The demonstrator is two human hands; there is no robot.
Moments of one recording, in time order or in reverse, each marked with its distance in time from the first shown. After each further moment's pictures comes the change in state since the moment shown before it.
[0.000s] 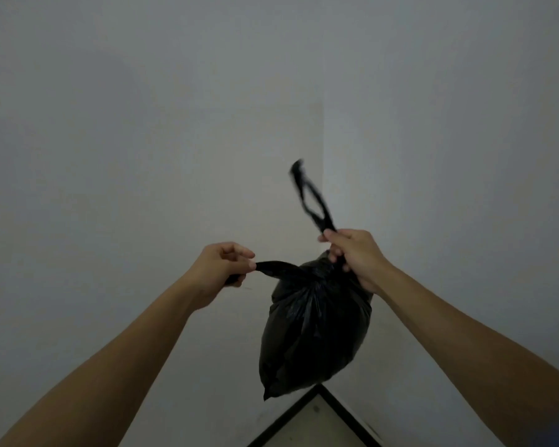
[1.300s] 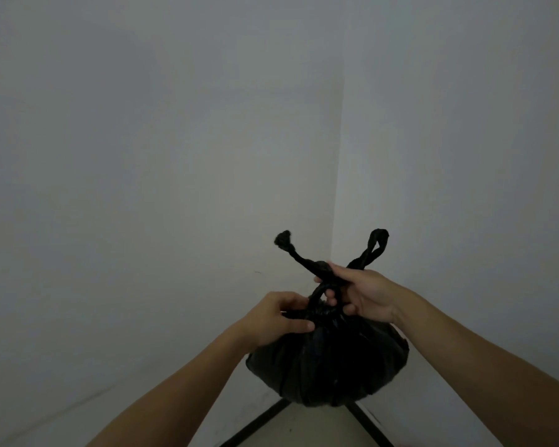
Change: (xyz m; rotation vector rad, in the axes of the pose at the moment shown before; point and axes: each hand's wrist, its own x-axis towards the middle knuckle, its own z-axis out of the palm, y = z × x) left_hand -0.043 -0.076 0.068 0.254 -0.306 -0.045; right_hand -0.034 0.050 -0.002 0.196 -0.531 0.490
